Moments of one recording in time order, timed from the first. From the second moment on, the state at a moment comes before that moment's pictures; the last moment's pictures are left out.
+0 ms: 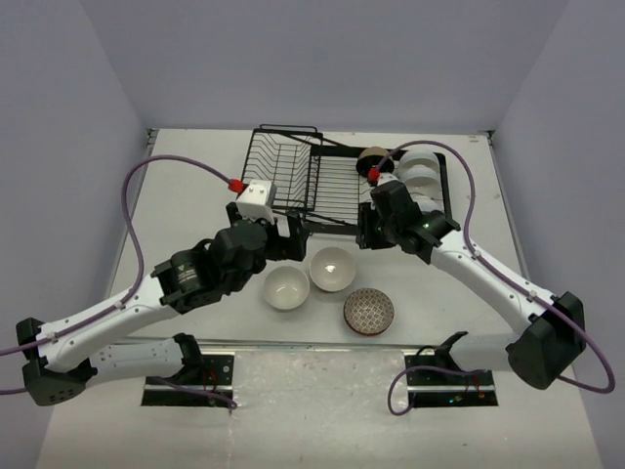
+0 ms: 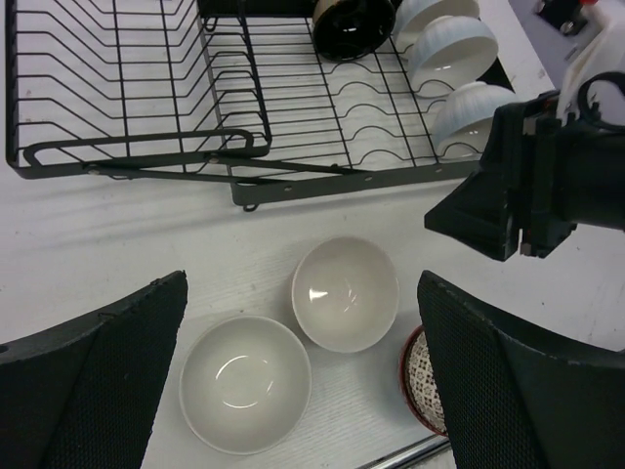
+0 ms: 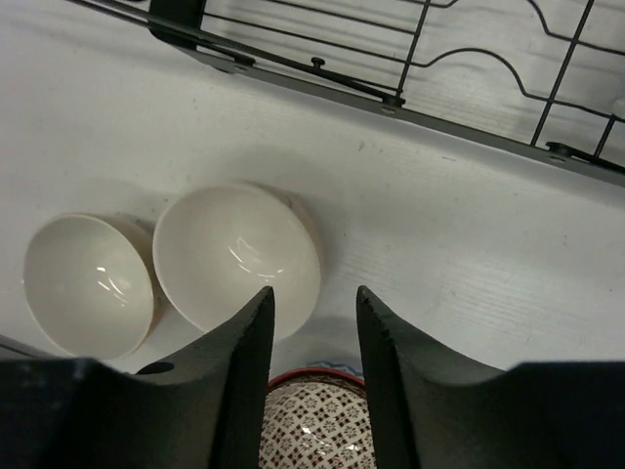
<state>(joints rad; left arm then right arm) -1.06 1.02 1.08 -0.47 -0.62 -0.52 0.63 1.29 1.11 -0.66 0.12 0.46</state>
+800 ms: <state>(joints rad) -1.06 0.82 1.00 -0.68 -0.63 -0.55 0.65 1.65 1.04 -0.52 0.04 0.52</state>
